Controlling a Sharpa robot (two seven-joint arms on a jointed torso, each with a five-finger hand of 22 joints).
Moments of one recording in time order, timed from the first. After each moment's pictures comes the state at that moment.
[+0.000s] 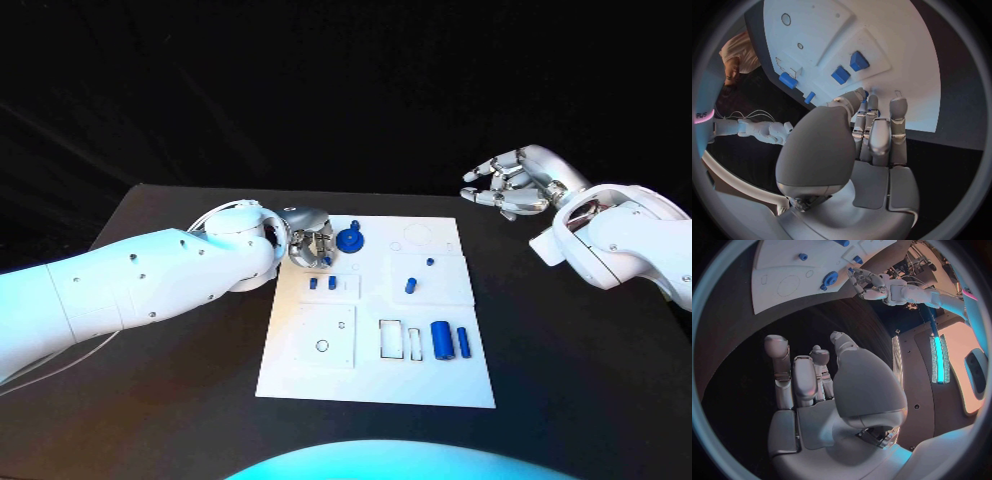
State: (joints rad) left arm 1.18 -0.71 -0.02 1.40 -1.48 -0.05 -0.20; left_hand 1.50 -0.16 0.46 0.14 0.16 1.09 0.13 0.22 0.09 1.18 0.06 0.24 0.09 1.39 0.00 1.36 1.01 0.17 1.05 0.10 1.19 0.77; right arm 1.33 -0.96 -0.12 1.51 -0.92 -0.48 0.07; right_hand 1.32 -0.10 0.07 0.20 0.50 0.95 0.14 0.23 0.10 1.17 0.06 1.04 0.96 1.46 -0.02 1.22 1.14 0.12 1.24 0.09 0.83 1.10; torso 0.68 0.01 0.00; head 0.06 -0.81
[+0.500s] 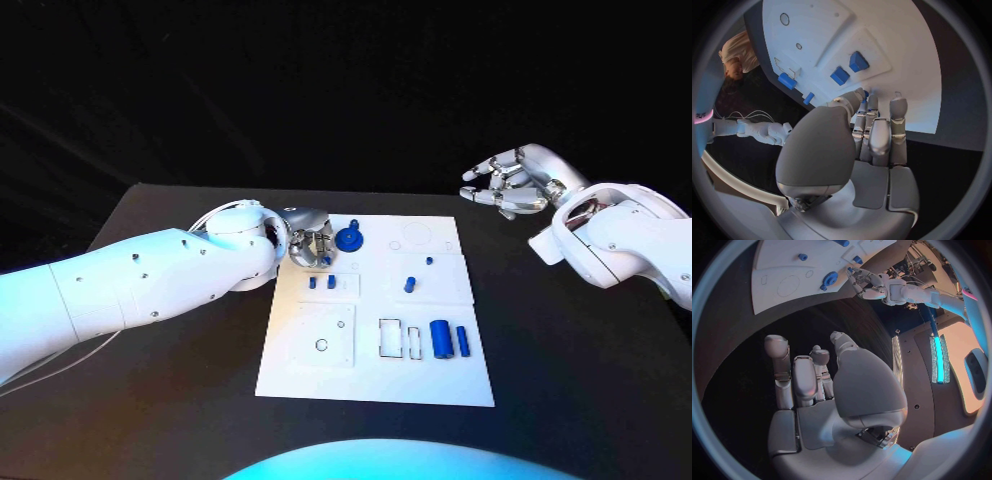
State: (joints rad) left arm 1.17 -0.70 -0.02 1.39 -1.48 -0.05 -0.21; left_hand 1.50 -0.16 0.46 0.14 0.16 1.09 0.13 0.22 0.09 1.18 0.06 0.24 0.09 1.39 0.00 1.36 1.01 0.17 1.05 0.10 1.19 0.77; right arm 1.33 -0.96 -0.12 1.52 -0.92 -0.48 0.07; right_hand 1.32 -0.10 0.07 0.20 0.50 0.95 0.14 0.23 0.10 1.17 0.05 1.04 0.96 1.46 -0.02 1.22 1.14 0.12 1.24 0.09 0.83 1.10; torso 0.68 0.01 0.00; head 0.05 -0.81
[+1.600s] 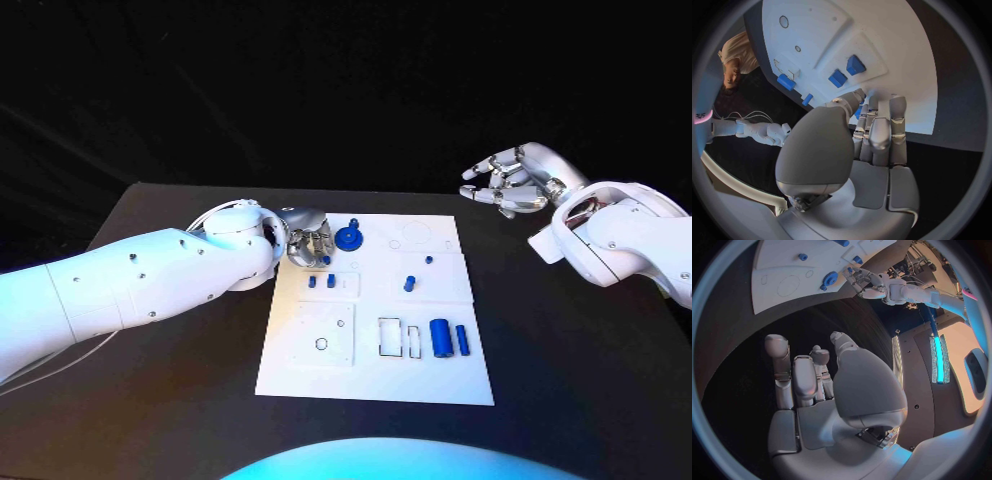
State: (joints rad) left arm 1.17 -0.70 -0.02 1.39 -1.48 -0.04 -0.22; left_hand 1.47 -0.21 0.45 0.13 0.16 0.97 0.15 0.10 0.06 1.19 0.08 0.18 0.09 1.38 0.01 1.35 0.95 0.17 1.03 0.11 1.17 0.73; right arm 1.33 -0.96 -0.12 1.52 -0.92 -0.48 0.07; right_hand 1.32 -0.10 0.07 0.20 0.50 0.95 0.14 0.23 0.10 1.17 0.05 1.04 0.95 1.46 -0.02 1.21 1.13 0.13 1.24 0.09 0.82 1.10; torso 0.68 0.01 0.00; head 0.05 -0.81
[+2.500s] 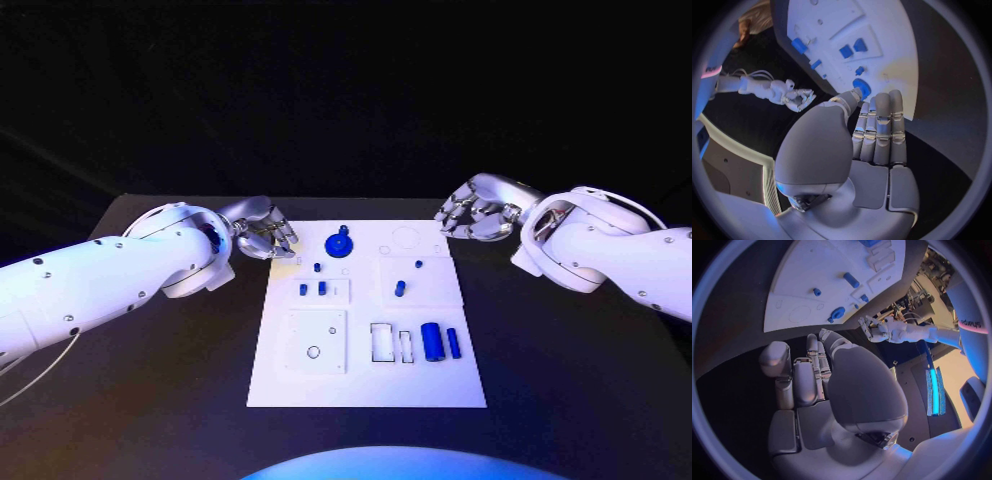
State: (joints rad) left arm 1.19 -0.88 0.00 1.46 -1.12 -0.17 -0.12; left_hand 1.44 -0.21 0.43 0.17 0.16 1.03 0.17 0.11 0.07 1.16 0.10 0.15 0.10 1.15 0.03 1.02 0.45 0.17 0.93 0.12 0.99 0.56; right arm 1.31 -0.93 -0.12 1.53 -1.28 -0.29 -0.05; right_hand 1.45 -0.15 0.29 0.13 0.30 1.06 0.13 0.19 0.08 1.13 0.06 0.29 0.29 1.46 -0.02 1.29 1.23 0.12 1.35 0.08 1.00 1.24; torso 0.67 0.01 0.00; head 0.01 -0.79
